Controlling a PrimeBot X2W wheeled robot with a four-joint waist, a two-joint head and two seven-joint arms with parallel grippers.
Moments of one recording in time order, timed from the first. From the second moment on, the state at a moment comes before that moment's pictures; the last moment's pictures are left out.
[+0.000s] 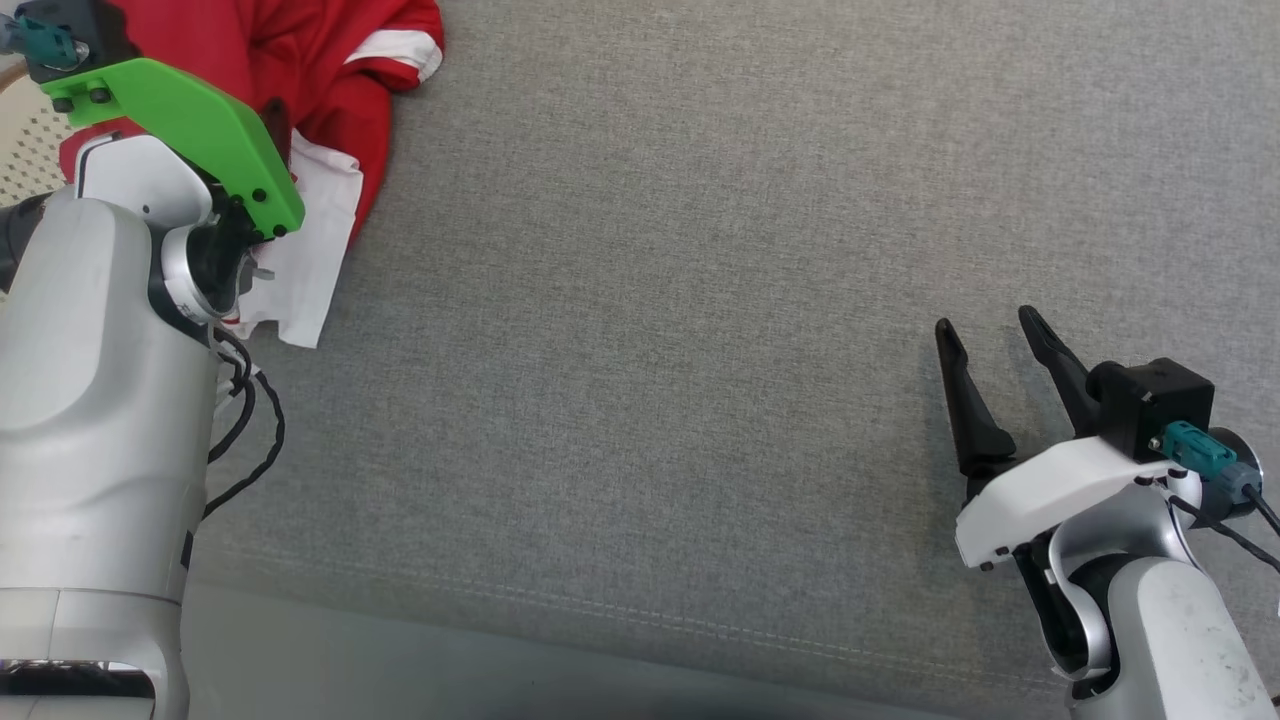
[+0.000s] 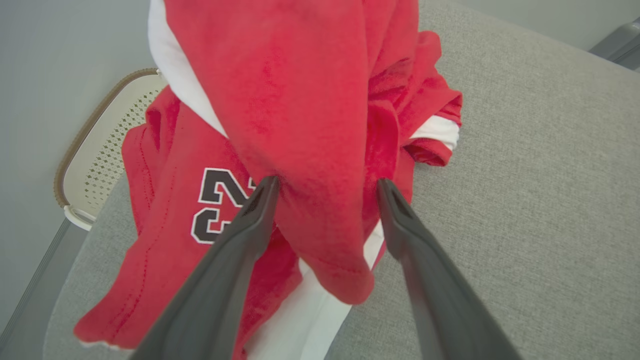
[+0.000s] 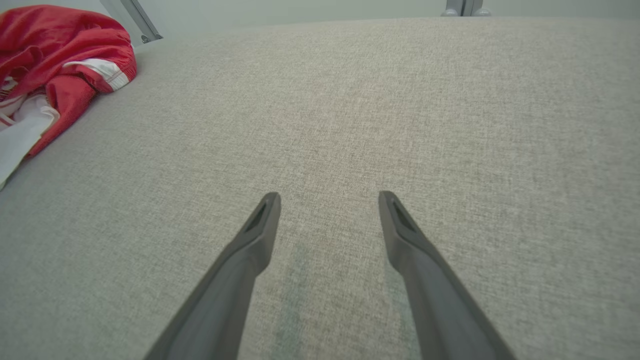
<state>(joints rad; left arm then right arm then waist) -0.96 0.24 -0.24 0.69 -0.57 0.14 0.50 -0.14 -0.05 0.03 -0.12 0.12 0.13 0.15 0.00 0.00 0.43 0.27</state>
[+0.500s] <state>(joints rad) -0.94 0.27 -0.27 0.74 -0.55 0.12 0.42 -0.13 -0.05 0.05 -0.10 0.14 0.13 0.15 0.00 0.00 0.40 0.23</state>
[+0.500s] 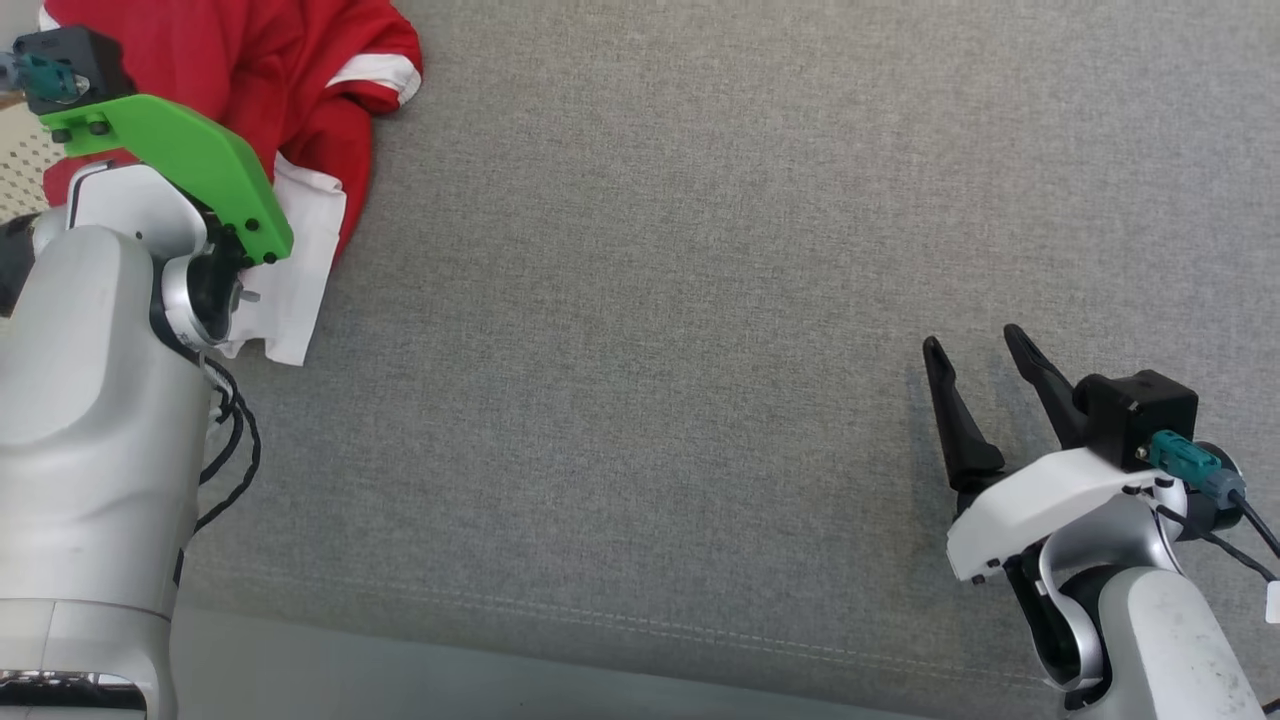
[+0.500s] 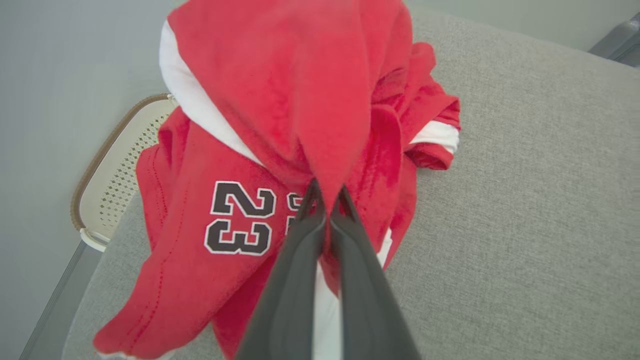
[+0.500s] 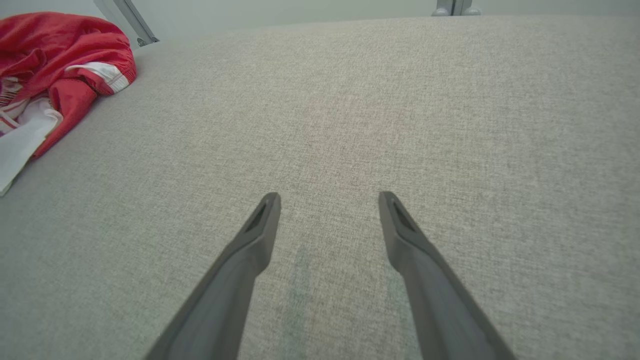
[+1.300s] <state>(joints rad) -1.08 0.13 -0.44 0.52 -0.47 -0.02 0.20 -0.13 -0.05 0.13 0.13 0.31 0.13 0.00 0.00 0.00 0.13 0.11</state>
